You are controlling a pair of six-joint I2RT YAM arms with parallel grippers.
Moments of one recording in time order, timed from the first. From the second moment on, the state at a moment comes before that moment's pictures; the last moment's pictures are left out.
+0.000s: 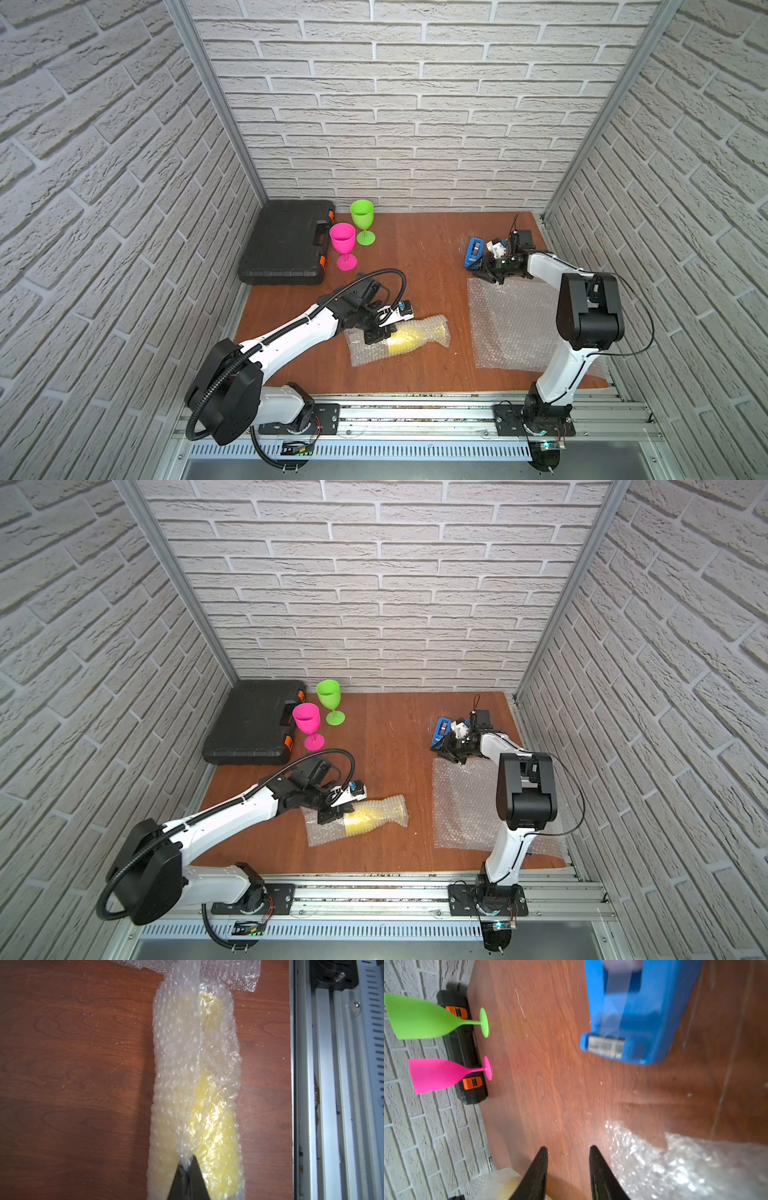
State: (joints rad) left arm -0.67 1.31 0.81 -0.54 0.44 0.66; right arm -0.07 1.87 1.20 -0.51 -0.71 0.44
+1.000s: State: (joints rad) left arm -0.67 1.31 0.81 -0.54 0.43 0.66; right arm -0.21 2.09 1.43 -0.57 -0.52 0.41
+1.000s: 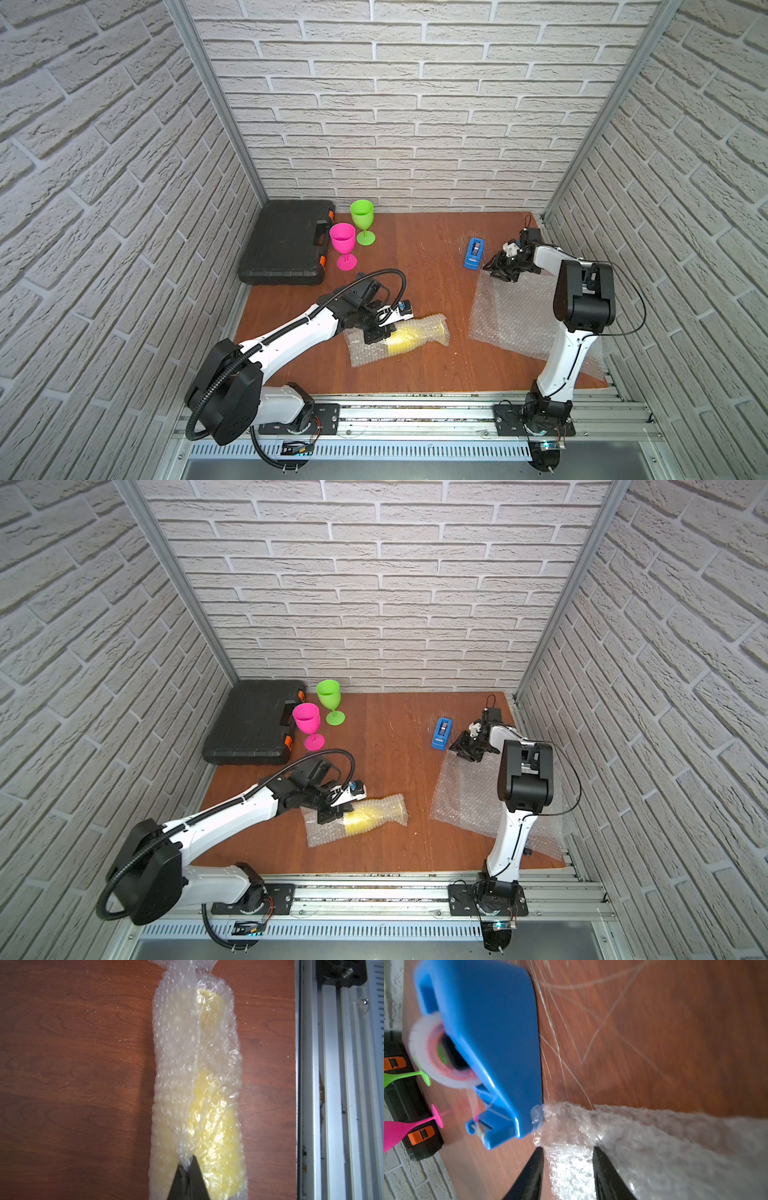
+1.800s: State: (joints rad) left arm -0.67 1.31 0.81 -0.54 0.42 0.66; right arm -0.17 2.06 1.50 -0.46 -0.69 0.52
